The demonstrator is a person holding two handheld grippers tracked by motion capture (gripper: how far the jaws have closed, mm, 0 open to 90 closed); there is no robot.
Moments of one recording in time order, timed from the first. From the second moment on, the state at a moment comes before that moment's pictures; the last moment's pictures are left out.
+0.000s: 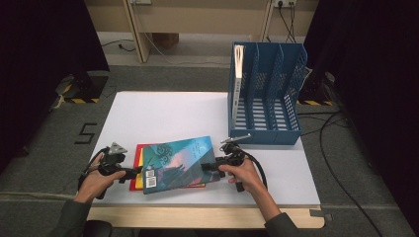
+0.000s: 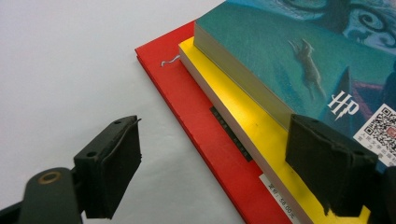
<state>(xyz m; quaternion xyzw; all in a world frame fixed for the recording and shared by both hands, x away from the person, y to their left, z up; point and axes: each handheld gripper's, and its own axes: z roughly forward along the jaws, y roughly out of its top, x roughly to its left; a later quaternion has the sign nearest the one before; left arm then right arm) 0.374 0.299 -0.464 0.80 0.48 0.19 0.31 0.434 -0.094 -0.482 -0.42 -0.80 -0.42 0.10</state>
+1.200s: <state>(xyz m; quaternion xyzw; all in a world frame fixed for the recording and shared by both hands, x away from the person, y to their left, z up) 0.369 0.276 -0.464 0.81 0.45 0.18 0.32 0.439 -0.097 -0.395 -0.38 -0.79 -0.47 0.10</state>
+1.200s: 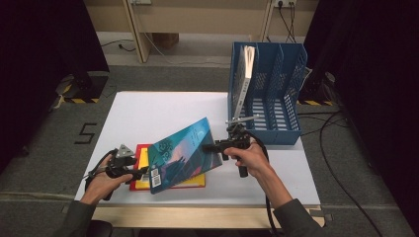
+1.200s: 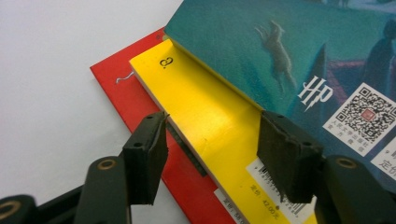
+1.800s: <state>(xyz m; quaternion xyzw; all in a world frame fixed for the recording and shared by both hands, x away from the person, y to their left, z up) 0.367 0.271 -0.464 0.82 0.44 0.18 0.32 0.448 -0.062 -0.355 -0.36 -0.84 -0.39 0.10</state>
